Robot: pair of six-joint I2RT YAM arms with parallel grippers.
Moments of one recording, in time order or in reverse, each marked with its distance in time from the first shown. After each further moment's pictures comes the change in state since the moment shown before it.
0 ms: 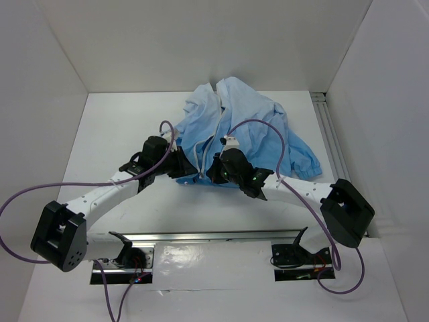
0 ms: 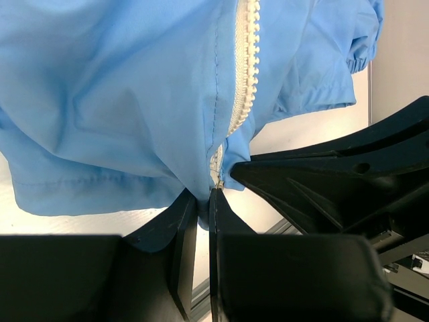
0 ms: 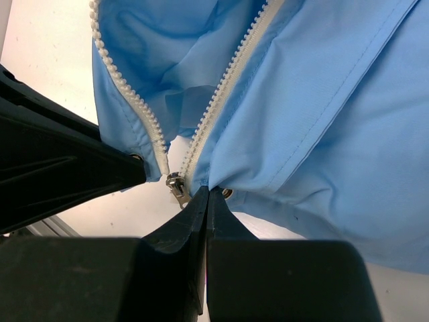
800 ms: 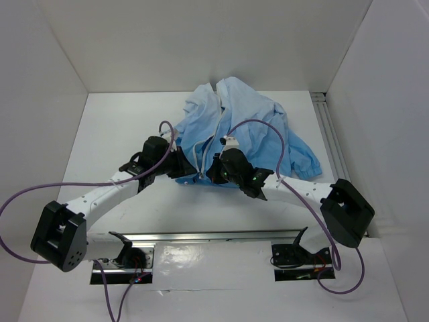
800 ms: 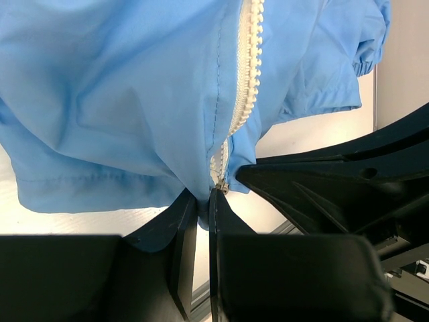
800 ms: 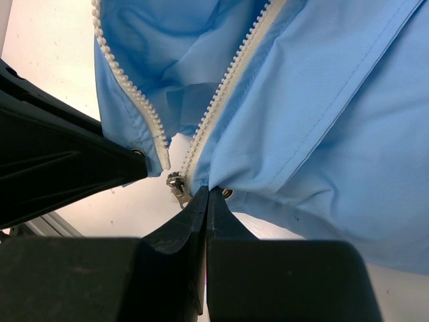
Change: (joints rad) left arm 0.000 0.000 0.000 -0.011 -0.018 -0.002; right arm 0.000 0.000 0.000 0.000 -0.008 -0.004
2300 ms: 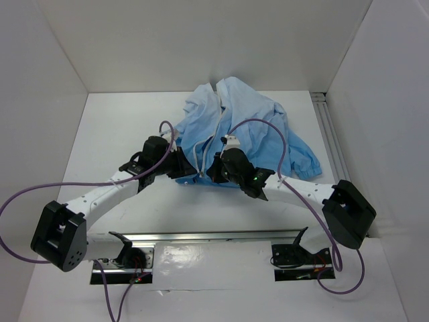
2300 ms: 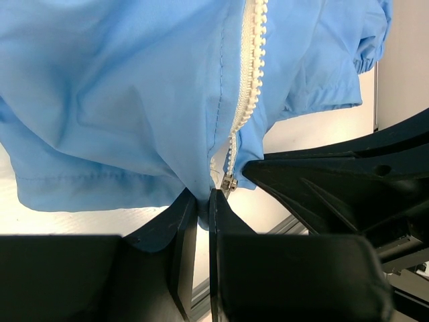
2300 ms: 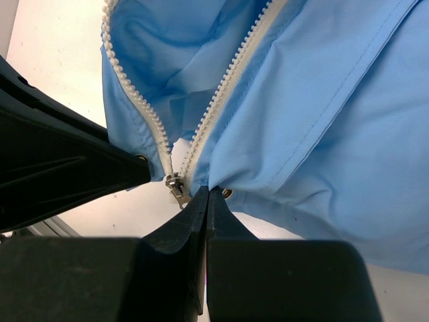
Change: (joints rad) left arm 0.000 0.002 0.005 -0.011 0.006 0.002; right arm 0.000 -0.014 0.000 0.000 0.014 0.000
